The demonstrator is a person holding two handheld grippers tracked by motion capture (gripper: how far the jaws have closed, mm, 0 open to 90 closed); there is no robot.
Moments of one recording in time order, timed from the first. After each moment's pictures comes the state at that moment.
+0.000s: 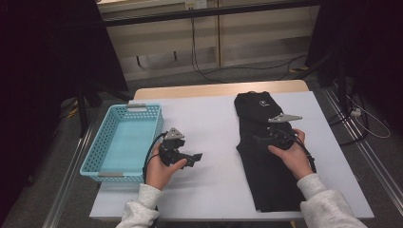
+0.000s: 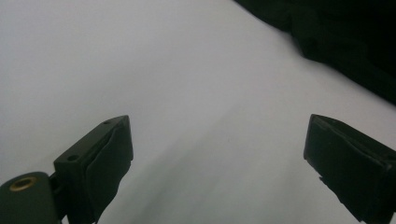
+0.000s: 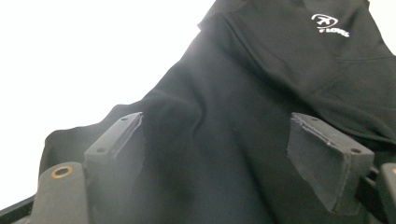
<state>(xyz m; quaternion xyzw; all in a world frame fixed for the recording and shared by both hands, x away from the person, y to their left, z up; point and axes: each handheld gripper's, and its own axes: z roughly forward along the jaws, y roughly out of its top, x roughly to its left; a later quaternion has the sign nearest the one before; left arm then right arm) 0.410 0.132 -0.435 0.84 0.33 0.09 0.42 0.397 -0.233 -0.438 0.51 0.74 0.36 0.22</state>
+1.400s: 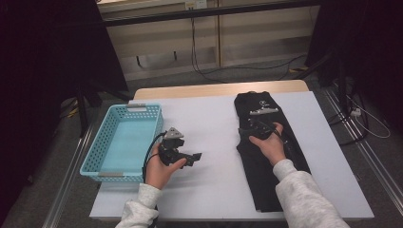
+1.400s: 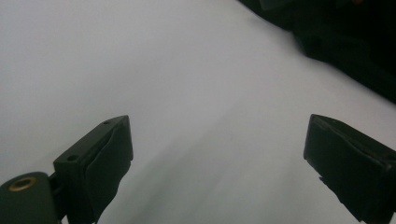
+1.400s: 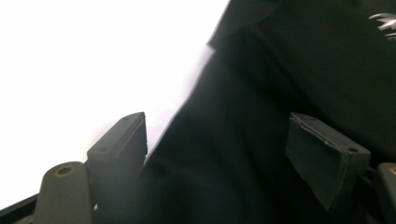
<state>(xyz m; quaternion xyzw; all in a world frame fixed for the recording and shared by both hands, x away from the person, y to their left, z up) 0.412 0.134 -0.436 0.84 0.33 0.08 0.41 0.452 -0.191 -0.464 0.54 0.73 0.35 0.21</state>
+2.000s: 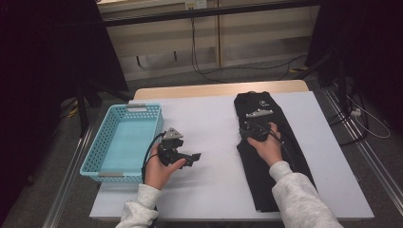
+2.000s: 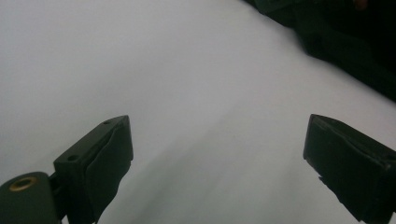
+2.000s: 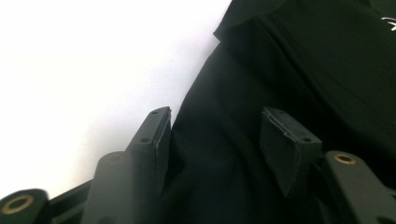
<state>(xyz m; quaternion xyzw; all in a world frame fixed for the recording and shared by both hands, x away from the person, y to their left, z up) 0.411 0.137 -0.434 0.84 0.33 0.09 0.41 0.451 -0.185 -0.468 0.53 0.74 0.33 0.24</state>
